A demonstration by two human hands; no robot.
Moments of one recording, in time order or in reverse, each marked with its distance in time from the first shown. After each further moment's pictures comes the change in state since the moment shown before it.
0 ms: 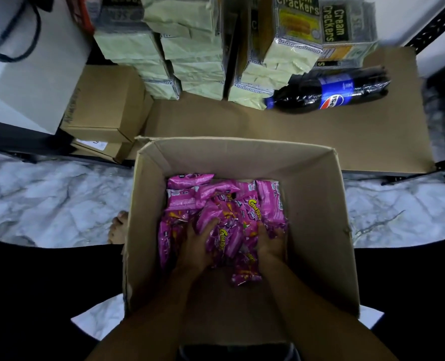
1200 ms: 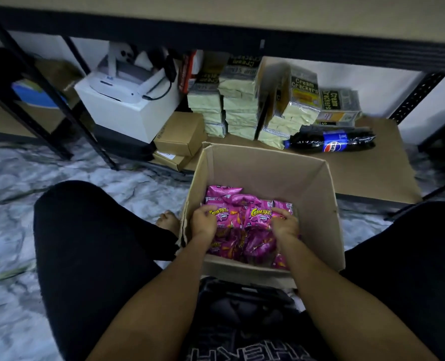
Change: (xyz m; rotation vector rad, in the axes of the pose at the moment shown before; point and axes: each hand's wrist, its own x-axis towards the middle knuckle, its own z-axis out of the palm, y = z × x) left_hand -0.042 0.028 -0.051 -0.818 0.558 -0.267; right_hand -0.037 -0.047 -0.020 -0.060 -0.155 -0.358
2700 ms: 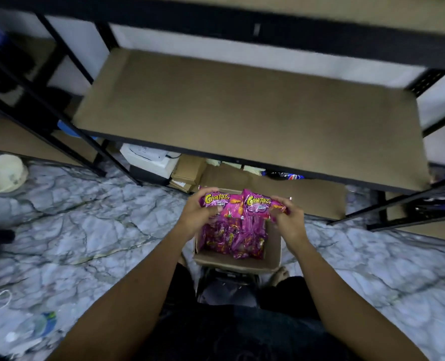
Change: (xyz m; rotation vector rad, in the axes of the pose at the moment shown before) left_hand -0.201 0.299 -0.168 -0.151 -0.453 -0.015; right_hand -0.248 -0.264 -0.176 -0.007 -0.300 -0.193
